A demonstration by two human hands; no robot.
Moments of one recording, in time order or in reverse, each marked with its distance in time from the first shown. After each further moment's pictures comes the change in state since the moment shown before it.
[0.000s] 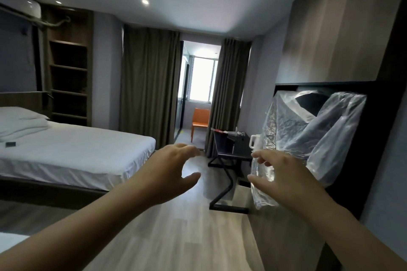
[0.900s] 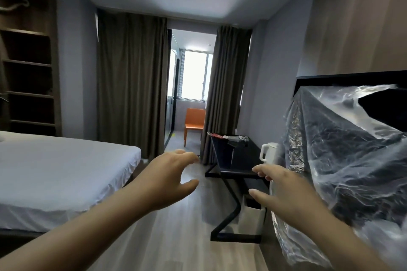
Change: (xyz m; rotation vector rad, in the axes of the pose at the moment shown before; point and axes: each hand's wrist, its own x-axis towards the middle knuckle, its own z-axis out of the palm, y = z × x) left_hand 0.338 -0.290 0.224 -0.016 -0.092 0.050; right_hand 0.372 0.154 0.258 -0.034 -0.105 0.115
